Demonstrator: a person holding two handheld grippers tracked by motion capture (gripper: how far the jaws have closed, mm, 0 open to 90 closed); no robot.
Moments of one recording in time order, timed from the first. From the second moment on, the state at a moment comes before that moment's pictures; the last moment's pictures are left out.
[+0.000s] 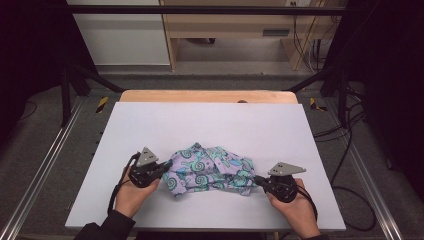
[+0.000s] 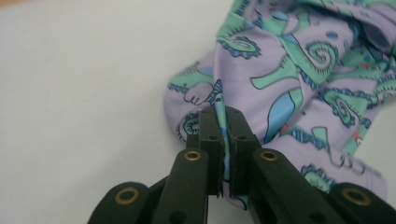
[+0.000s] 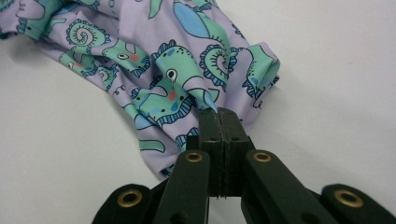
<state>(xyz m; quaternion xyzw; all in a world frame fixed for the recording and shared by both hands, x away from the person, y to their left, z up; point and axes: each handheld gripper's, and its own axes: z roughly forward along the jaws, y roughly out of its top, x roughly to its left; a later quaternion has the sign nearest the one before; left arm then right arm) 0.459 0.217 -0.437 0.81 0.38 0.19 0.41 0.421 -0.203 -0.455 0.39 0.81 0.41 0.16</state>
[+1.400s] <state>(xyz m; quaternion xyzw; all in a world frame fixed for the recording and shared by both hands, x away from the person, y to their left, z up) 0.457 0.215 -0.420 0.81 0.36 0.17 0.42 0.438 -0.136 -0.459 0.31 0.85 0.37 0.21</state>
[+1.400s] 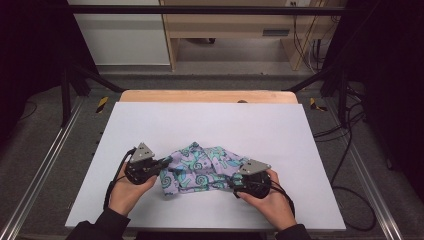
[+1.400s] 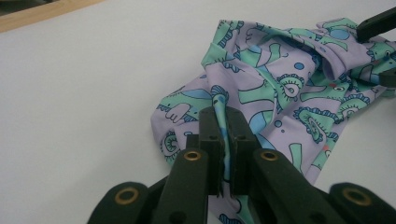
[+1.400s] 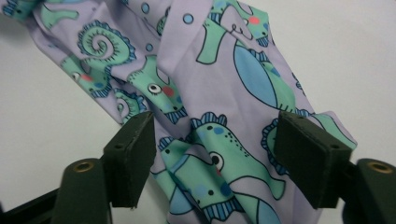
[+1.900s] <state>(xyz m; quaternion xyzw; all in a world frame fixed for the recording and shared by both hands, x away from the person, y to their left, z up) 0.457 0.211 -0.415 0.81 0.35 0.18 0.43 0.447 -0.134 -0.471 0.31 0.86 0.34 0.23</state>
